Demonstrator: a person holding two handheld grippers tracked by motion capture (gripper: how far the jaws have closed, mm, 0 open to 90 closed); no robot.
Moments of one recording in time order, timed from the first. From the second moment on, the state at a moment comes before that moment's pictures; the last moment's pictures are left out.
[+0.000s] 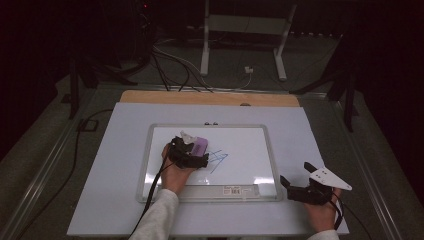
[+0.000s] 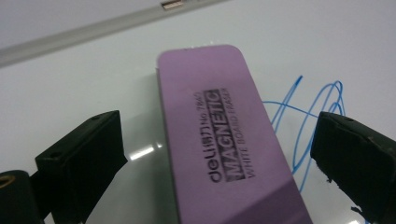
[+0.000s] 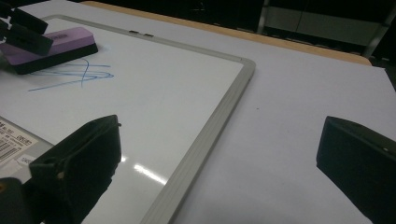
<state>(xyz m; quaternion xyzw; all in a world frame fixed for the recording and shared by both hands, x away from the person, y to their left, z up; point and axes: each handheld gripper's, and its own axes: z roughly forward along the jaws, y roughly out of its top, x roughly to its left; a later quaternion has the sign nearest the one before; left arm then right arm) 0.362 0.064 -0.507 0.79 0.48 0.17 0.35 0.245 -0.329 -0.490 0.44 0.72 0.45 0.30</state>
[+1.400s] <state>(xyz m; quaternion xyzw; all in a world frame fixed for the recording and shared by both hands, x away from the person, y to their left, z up) 0.366 0.071 -0.507 0.80 0.48 0.20 0.31 0.244 -0.330 -0.490 0.44 0.72 0.45 0.30</state>
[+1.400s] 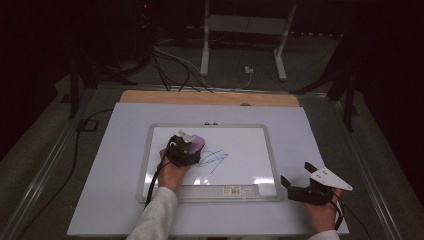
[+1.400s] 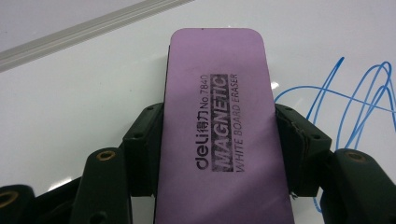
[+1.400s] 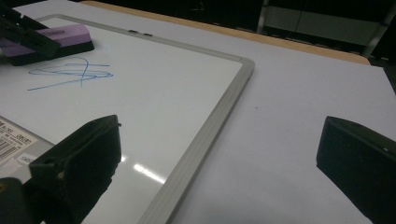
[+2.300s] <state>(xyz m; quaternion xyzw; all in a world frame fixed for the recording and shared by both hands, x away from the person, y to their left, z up) 0.361 0.062 -0.506 0.81 0.46 0.19 0.30 0.245 -0.329 -0.490 0.44 0.72 0.45 0.30</state>
